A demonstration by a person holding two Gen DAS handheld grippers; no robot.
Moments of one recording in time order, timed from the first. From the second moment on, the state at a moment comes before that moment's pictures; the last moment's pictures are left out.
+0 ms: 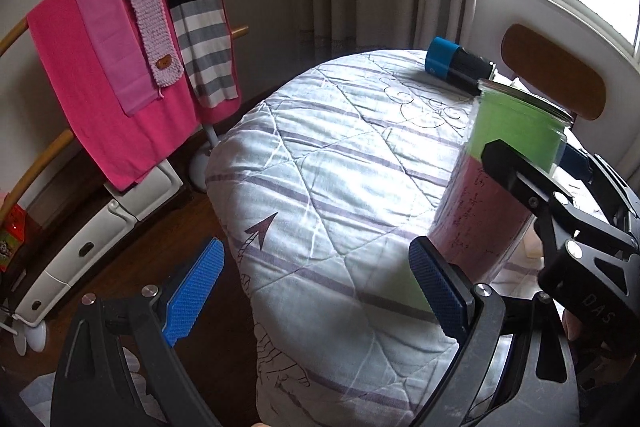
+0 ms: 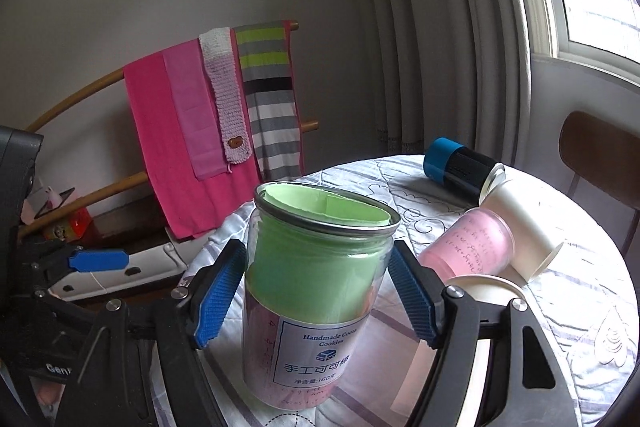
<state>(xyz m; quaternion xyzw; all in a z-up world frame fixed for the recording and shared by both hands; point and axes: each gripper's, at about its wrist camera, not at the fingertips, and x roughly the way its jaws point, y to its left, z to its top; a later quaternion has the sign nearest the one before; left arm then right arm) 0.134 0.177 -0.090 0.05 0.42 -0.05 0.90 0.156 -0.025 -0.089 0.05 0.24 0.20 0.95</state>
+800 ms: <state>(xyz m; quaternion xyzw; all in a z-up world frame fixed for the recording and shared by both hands) 0.149 0.181 -0.083 0.07 0.40 -0.02 0.92 0.163 -0.030 -0.090 0.06 0.27 0.21 0.94</state>
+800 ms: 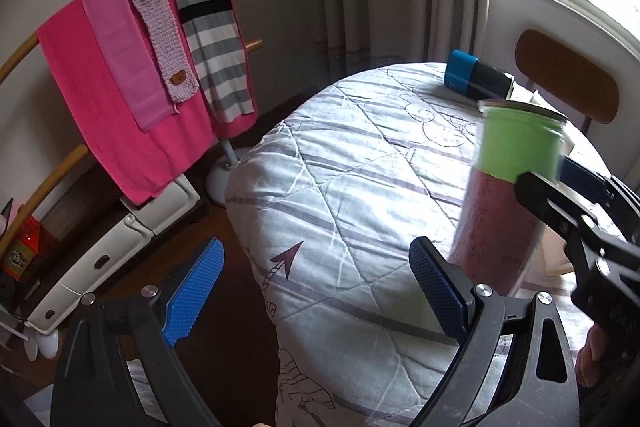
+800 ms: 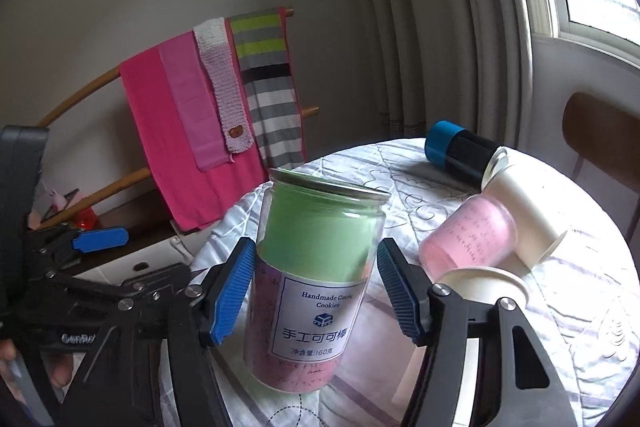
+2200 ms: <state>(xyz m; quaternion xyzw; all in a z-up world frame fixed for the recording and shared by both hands) 0.054 0.140 -0.037 0.05 0.33 -0.01 0.94 0.078 -0.081 -0.059 -0.01 0.22 0.21 0.95</state>
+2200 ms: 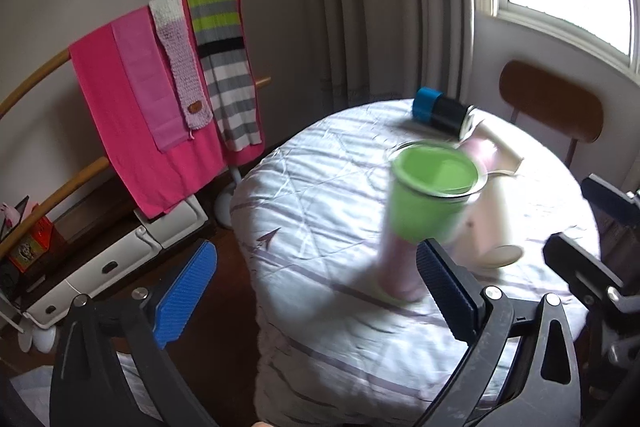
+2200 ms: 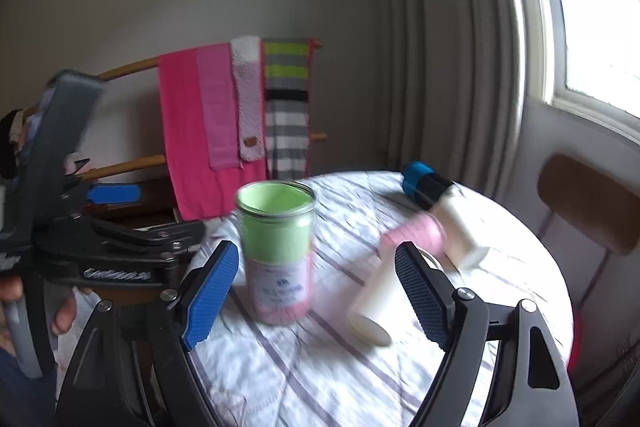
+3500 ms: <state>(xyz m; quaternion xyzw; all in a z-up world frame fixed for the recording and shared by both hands) 0.028 0.075 -0.030 0.05 0.33 0.00 0.94 0.226 -0.145 -0.143 0.25 0.58 0.20 0.75</state>
